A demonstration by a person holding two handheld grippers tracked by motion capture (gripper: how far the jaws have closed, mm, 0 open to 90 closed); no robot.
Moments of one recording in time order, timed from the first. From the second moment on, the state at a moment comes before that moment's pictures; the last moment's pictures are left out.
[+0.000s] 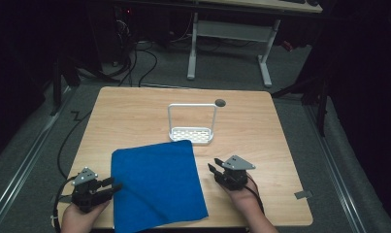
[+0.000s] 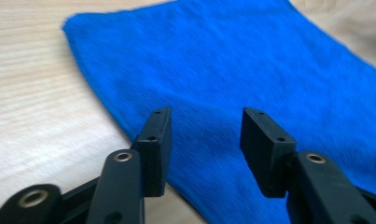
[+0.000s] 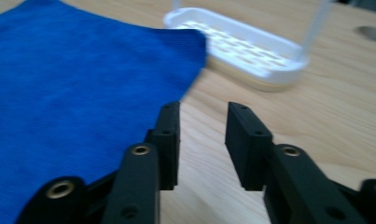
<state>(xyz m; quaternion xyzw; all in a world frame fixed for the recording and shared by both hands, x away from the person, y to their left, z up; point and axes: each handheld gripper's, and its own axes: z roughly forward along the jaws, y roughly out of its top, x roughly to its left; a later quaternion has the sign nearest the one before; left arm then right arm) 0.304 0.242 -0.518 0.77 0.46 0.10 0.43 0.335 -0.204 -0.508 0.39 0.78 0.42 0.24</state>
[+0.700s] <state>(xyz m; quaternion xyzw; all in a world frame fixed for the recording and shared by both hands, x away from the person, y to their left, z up) 0.294 0.209 -0.526 0.82 0.41 0.05 0.39 0.350 -0.159 -0.528 0.34 0.86 0.36 0.14</state>
